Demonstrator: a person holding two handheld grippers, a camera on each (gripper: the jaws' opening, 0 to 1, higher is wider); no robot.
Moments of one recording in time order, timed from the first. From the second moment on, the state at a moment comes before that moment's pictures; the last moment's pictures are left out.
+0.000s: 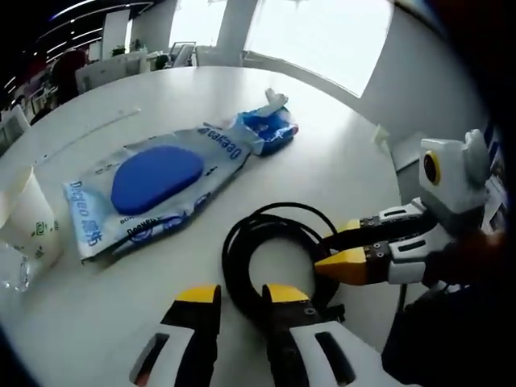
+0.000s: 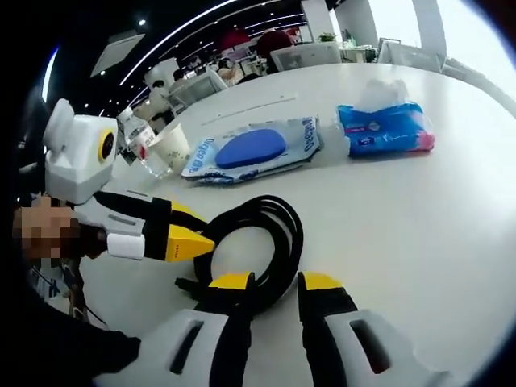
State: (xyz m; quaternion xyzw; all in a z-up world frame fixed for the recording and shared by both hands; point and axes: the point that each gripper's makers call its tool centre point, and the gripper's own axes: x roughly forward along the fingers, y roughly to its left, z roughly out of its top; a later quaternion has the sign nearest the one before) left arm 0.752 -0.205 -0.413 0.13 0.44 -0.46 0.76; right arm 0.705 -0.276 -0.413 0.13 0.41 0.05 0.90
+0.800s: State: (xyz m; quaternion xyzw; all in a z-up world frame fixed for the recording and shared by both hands) left arm 0.748 -0.201 -0.394 0.10 0.44 -0.45 0.77; right arm 0.709 -0.286 -0.381 0.17 0.38 0.04 0.91
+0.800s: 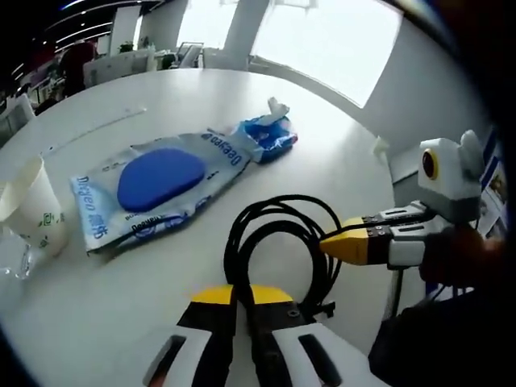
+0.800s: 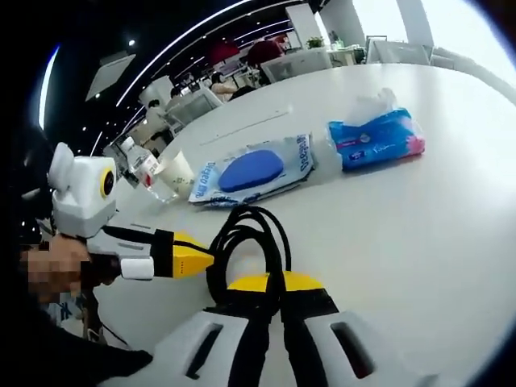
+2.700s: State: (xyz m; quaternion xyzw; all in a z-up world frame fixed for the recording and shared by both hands) left arm 0.774 -0.288 -0.384 0.03 0.45 -0.41 0.79; right arm 0.753 -0.379 -0.384 0.21 0.44 0.10 0.87
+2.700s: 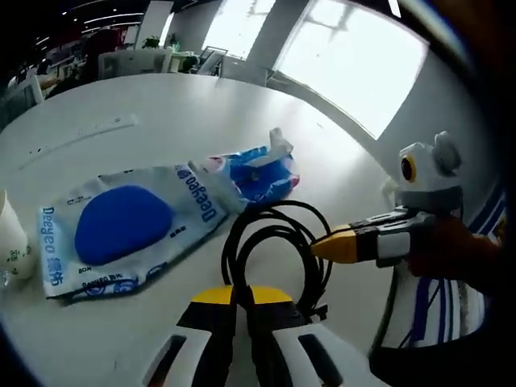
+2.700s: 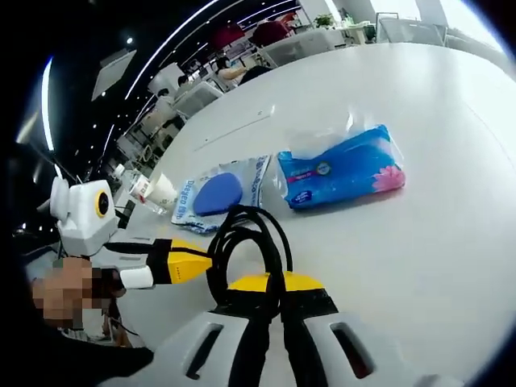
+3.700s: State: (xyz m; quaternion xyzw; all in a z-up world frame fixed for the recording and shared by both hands) left arm 0.781 -0.288 -0.397 0.08 0.44 -0.40 0.80; right arm 0.764 -0.388 -0.400 0.12 0.42 0.11 0.89
